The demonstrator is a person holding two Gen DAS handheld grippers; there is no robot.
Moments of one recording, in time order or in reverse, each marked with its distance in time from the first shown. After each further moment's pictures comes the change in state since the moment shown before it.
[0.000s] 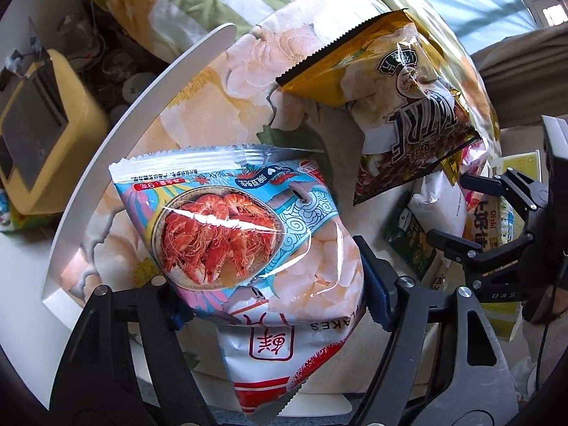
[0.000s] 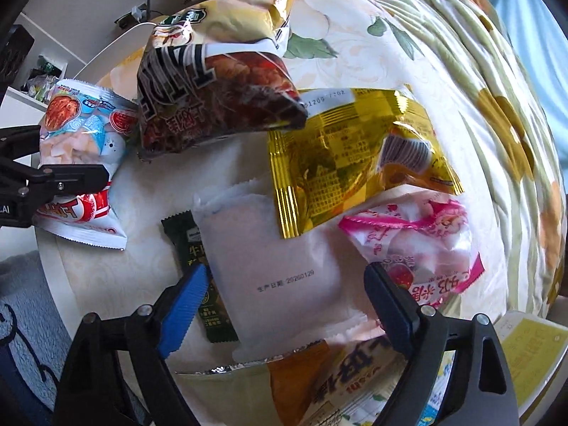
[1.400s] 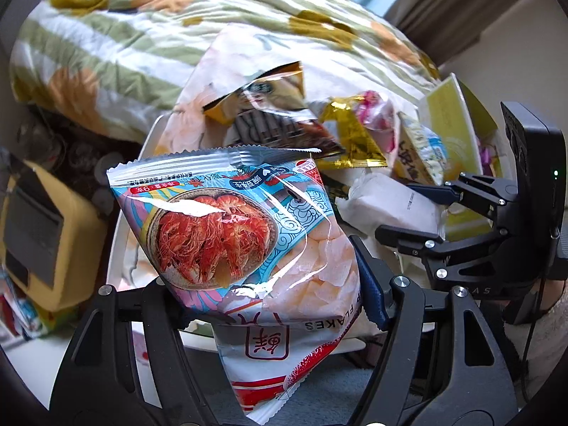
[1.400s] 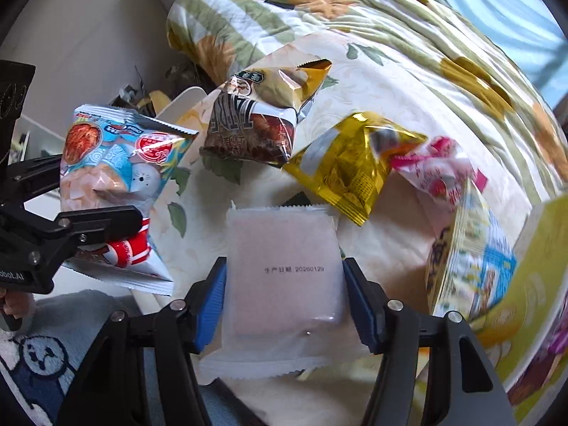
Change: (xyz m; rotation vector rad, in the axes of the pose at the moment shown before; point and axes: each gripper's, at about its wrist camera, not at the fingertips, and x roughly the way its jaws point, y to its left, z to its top) left arm -0.090 -0.041 -0.028 0.422 -0.081 -0.079; right arm -0.062 0.052 -0.053 0.404 -0.223 0.047
